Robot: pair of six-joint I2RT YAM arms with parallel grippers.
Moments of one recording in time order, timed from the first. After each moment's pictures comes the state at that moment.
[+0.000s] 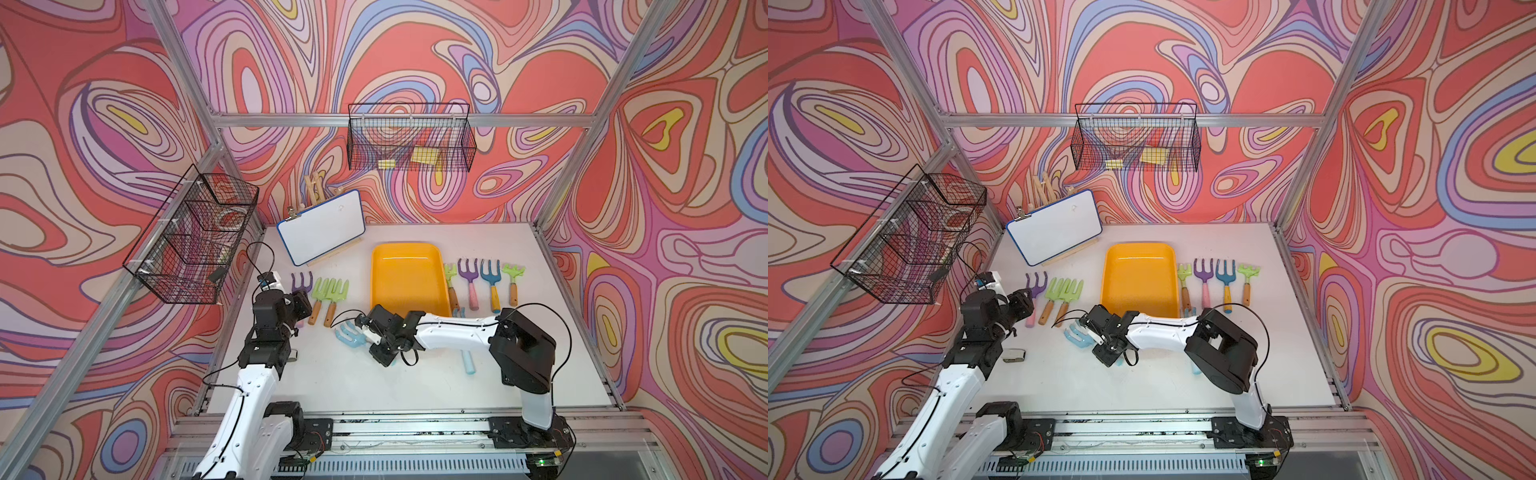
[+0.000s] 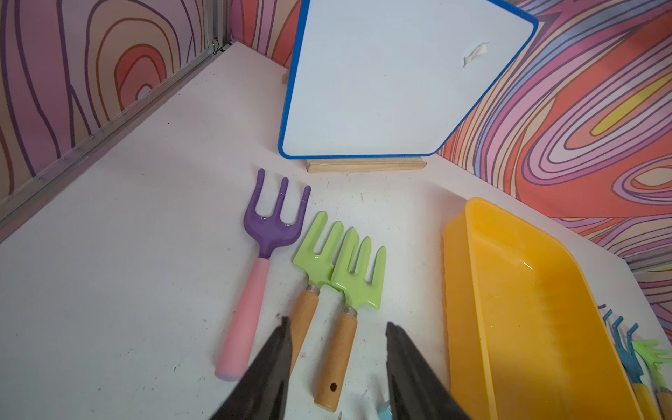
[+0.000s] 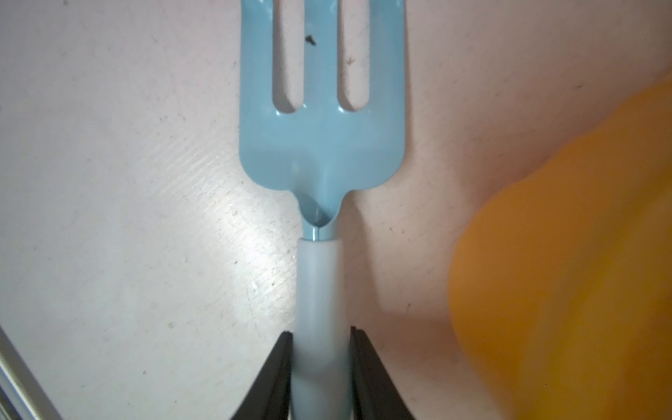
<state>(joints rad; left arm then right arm) 0.04 0.82 0.55 -0.19 0.00 -0.44 1.05 1.96 1.31 -0.51 -0.05 0.11</state>
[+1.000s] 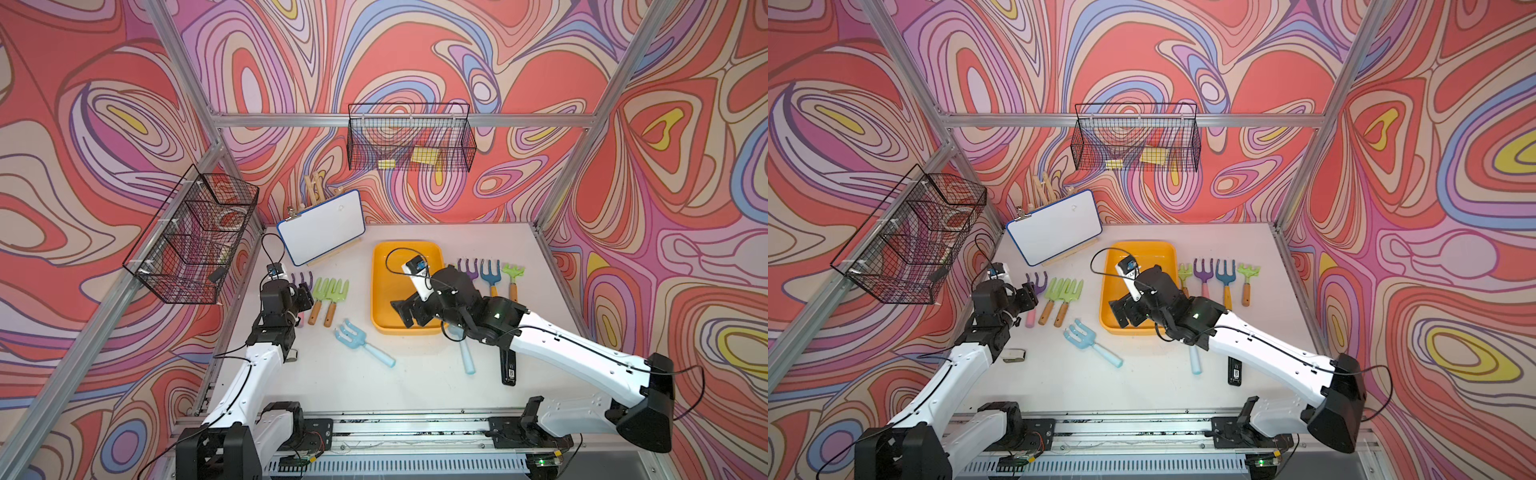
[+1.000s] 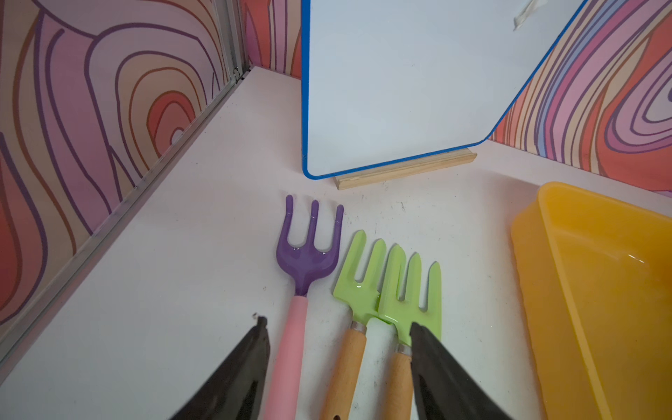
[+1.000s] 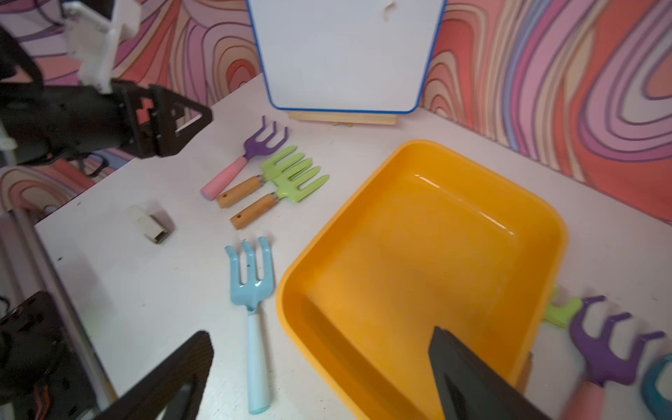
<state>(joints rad) 0.04 1.04 0.55 0.04 -0.08 -0.21 0.86 1.27 1.17 -0.41 0.18 0.12</state>
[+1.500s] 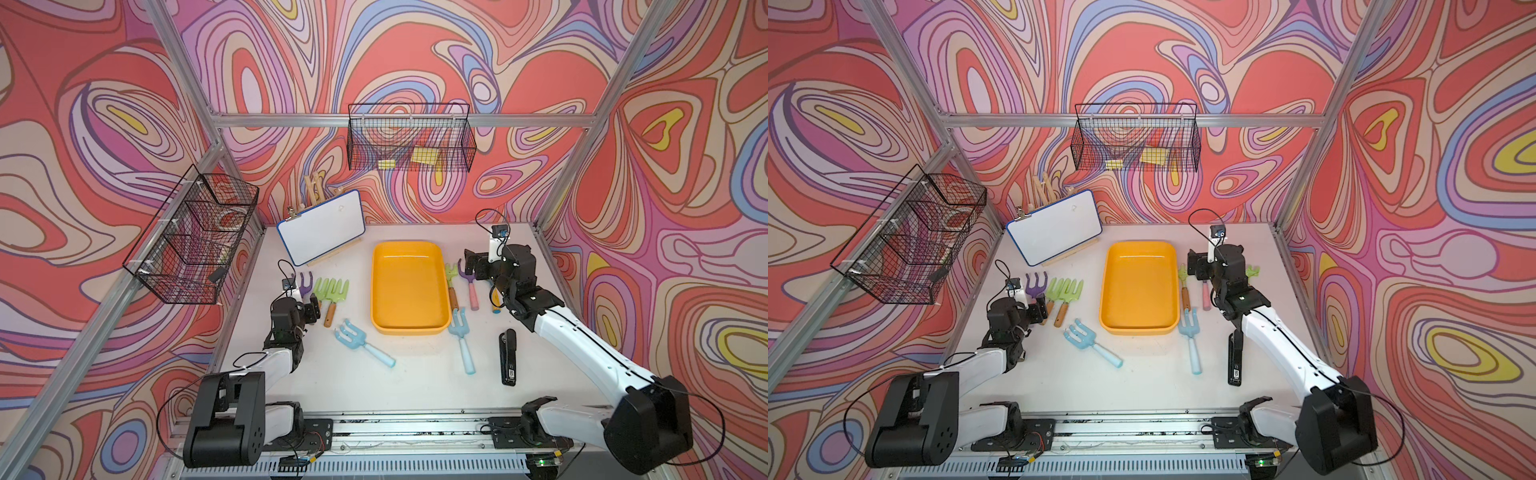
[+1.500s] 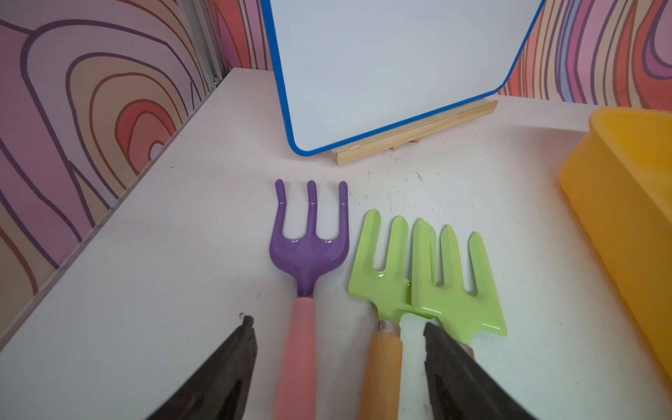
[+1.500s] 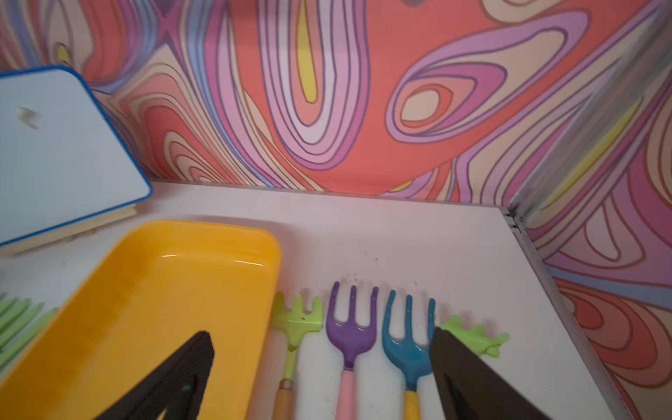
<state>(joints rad) 0.04 1.30 0.28 0.65 -0.06 -0.06 0.26 1.29 0.86 0.05 0.20 0.02</state>
